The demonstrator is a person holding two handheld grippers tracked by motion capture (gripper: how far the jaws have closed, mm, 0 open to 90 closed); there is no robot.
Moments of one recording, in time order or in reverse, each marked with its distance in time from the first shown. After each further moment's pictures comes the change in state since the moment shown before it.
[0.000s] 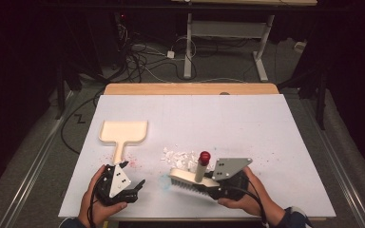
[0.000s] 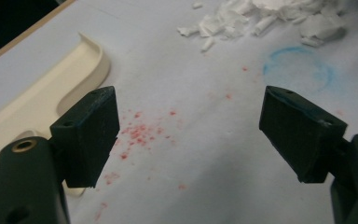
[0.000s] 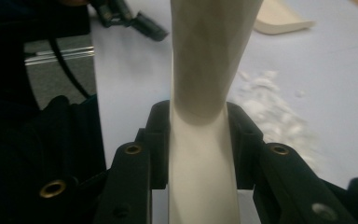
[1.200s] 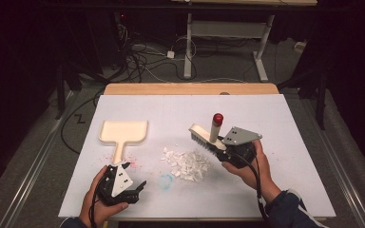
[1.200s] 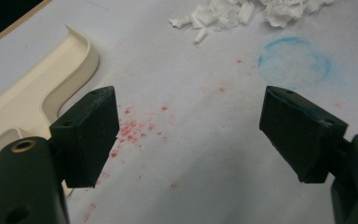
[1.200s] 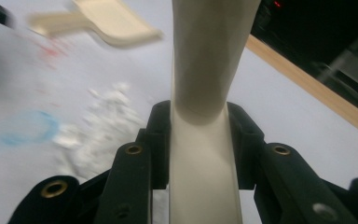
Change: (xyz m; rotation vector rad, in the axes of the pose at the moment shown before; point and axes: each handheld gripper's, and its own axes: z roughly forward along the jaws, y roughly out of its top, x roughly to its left) left arm -0.005 -0.001 0.008 0.035 -0.035 0.027; right arm -0.069 -0.003 -0.012 -0.021 -0.464 0.137
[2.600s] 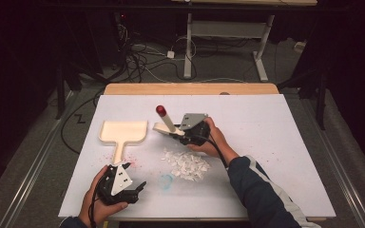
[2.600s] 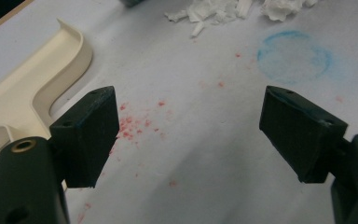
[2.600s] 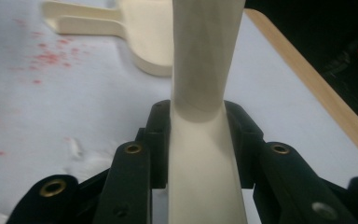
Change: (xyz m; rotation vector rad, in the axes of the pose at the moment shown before) left arm 0.004 -0.004 0.002 0.006 -0.025 -0.006; right arm 0.010 0.046 0.135 -0.079 0.317 -0.281
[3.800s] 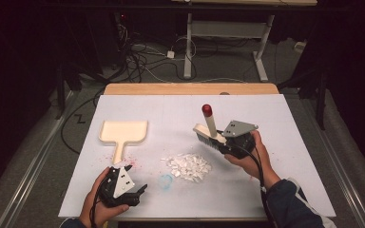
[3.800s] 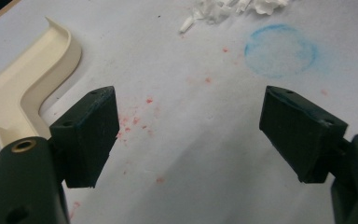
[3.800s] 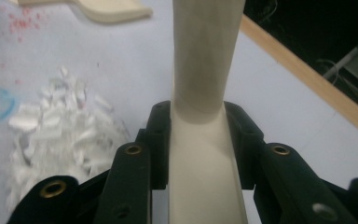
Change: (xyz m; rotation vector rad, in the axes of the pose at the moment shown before) left arm -0.008 0.003 0.000 0.023 -0.009 0.033; right arm 0.018 -0.046 -0.124 0.114 -0.280 0.234
